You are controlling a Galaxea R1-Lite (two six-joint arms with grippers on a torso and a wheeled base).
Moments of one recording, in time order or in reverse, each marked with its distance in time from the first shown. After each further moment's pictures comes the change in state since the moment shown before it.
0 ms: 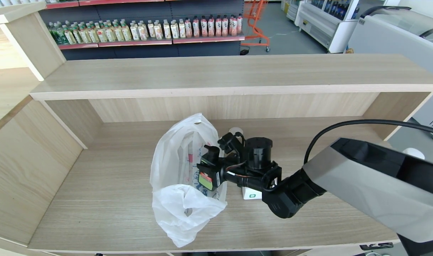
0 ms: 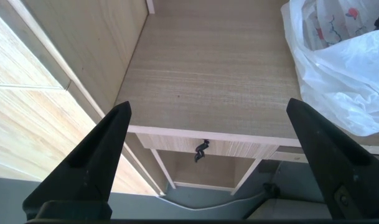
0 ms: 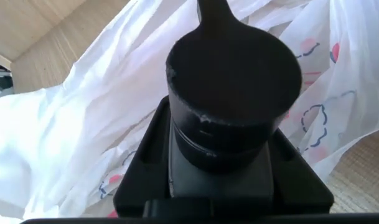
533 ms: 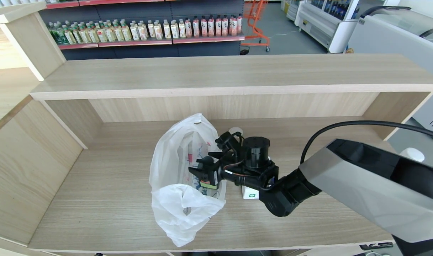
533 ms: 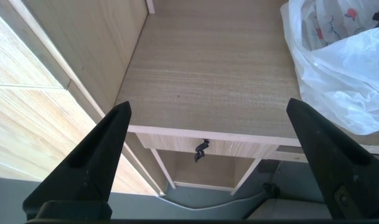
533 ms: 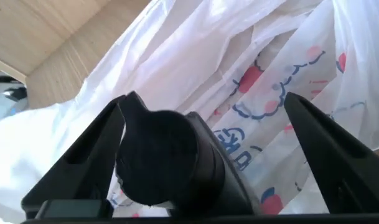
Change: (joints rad) left arm 0.000 0.000 0.000 0.000 0.000 0.000; right arm 0.005 0.014 -0.037 0.003 0.005 0.019
